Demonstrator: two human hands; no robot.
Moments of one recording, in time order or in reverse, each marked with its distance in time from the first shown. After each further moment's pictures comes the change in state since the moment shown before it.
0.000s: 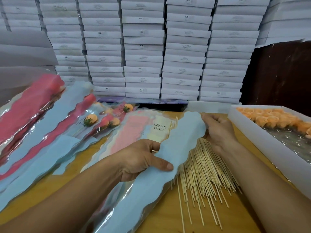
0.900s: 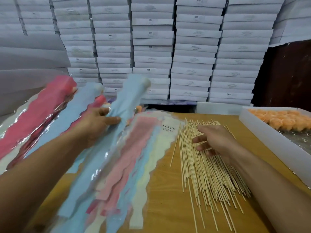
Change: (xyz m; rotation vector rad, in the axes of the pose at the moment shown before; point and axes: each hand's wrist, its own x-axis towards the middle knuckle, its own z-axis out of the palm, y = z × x) left_hand -0.015 0.015 -0.129 0.017 0.781 0.276; right_hand -0.024 -0.001 0.010 -0.448 -0.320 0.114
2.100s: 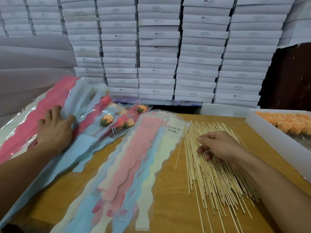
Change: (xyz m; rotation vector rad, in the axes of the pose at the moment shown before) left_hand 0.068 -0.093 -0.131 1.470 0.487 0.346; right_hand 0.005 0.011 0.001 -0.243 -0.115 -0.045
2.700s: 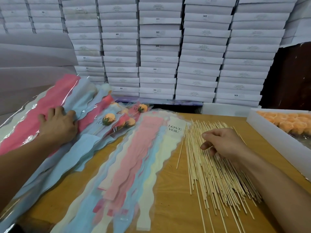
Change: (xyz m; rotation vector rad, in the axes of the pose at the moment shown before) left_hand 0.021 -0.006 0.012 0.015 -0.071 -0.040; right_hand -0.002 -0.003 -0.003 0.007 0.115 -0.036
